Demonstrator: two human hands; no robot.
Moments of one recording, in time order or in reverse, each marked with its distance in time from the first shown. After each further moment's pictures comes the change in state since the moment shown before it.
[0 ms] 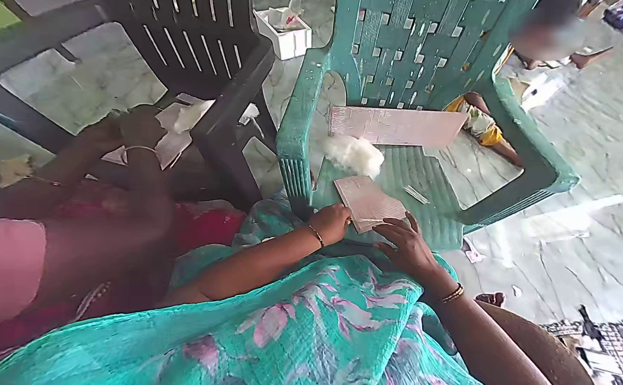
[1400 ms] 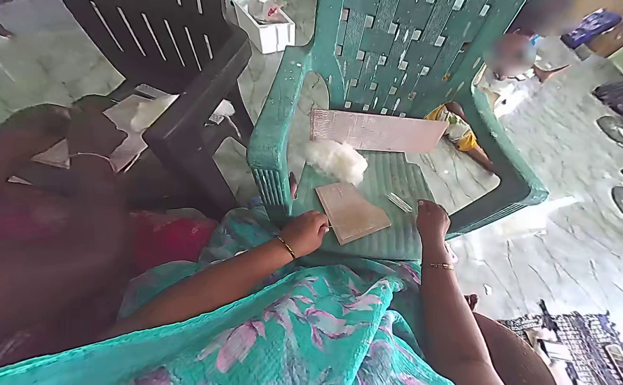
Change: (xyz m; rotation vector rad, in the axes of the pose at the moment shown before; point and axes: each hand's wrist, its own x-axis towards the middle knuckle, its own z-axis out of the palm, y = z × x) left_hand -0.002 -0.013 -0.010 -0.128 0.021 -0.013; right_hand 0.038 0.093 -0.047 -0.044 0.253 0.976
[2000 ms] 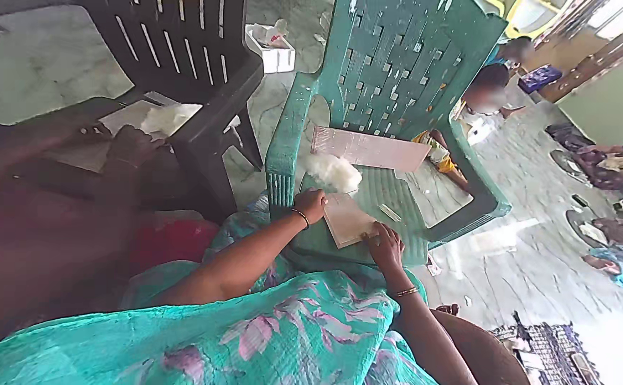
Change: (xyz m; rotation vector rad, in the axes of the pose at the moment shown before) left_hand 0.072 -0.028 -0.016 -0.006 0.232 -0.096; right_hand -0.085 -0.033 0.039 -0.108 -0.188 -0.192
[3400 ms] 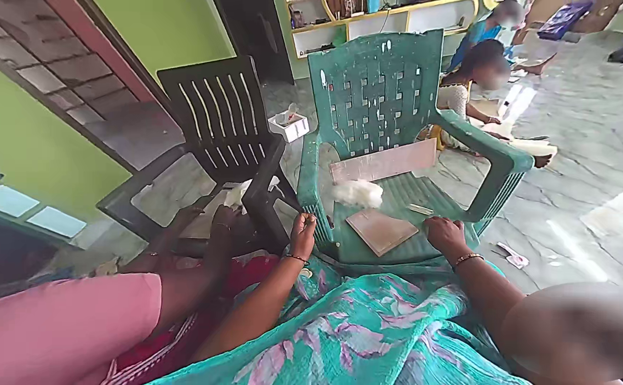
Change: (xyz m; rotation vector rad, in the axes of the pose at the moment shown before) left_hand -0.127 -0.026 -0.046 -0.675 0.535 0.039; right_hand -0.007 0.026 -0.049 -0.245 -0.133 0.032
